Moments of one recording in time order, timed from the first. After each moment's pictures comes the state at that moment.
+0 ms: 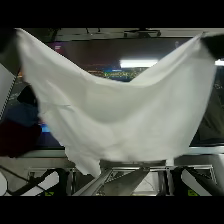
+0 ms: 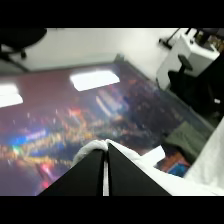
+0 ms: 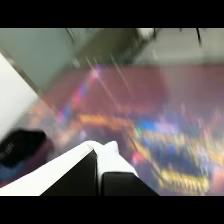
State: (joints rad) left arm 0.33 -1.25 1.71 0.44 -1.36 -1.01; right arm -0.35 -1.10 1.34 -0.41 1.15 0.95
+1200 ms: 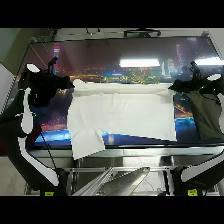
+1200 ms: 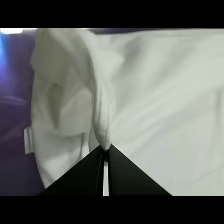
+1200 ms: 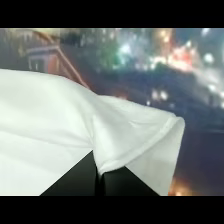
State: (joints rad) left arm 0.14 -1.96 1.81 0.97 -1.32 -1.22; right arm -0.36 -1.83 1.46 -0.77 1.08 0.96
